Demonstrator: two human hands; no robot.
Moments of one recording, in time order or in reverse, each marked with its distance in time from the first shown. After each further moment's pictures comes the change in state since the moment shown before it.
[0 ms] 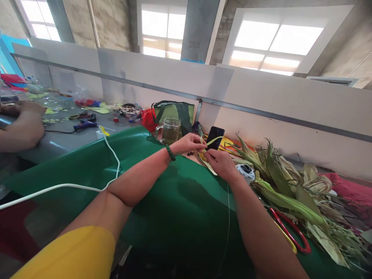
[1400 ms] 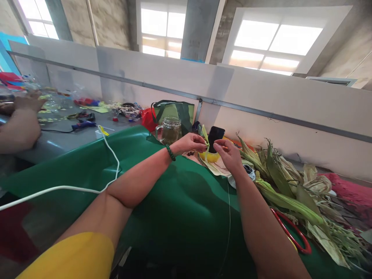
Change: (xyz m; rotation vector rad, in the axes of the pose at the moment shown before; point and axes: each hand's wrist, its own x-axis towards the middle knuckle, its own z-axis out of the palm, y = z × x) left_hand 0.003 -0.004 0.003 -0.120 0.063 -0.048; right_hand 0.013 0.027 0.005 0.559 0.283 0.154
